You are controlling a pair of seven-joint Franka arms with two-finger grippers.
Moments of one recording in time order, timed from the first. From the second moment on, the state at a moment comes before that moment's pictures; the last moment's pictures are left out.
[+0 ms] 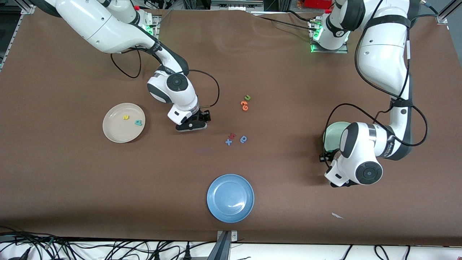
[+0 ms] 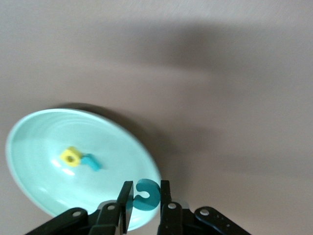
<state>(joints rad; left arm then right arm) -0.23 0.90 0.12 -1.15 -0.02 1.62 -0.21 0.00 0.72 0.63 -1.96 -0.75 2.54 0.98</state>
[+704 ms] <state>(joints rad) -0.21 0.56 0.12 -1.72 -0.01 2.01 -0.10 0.00 0.71 0.62 -1.95 -0.77 2.54 0.98</state>
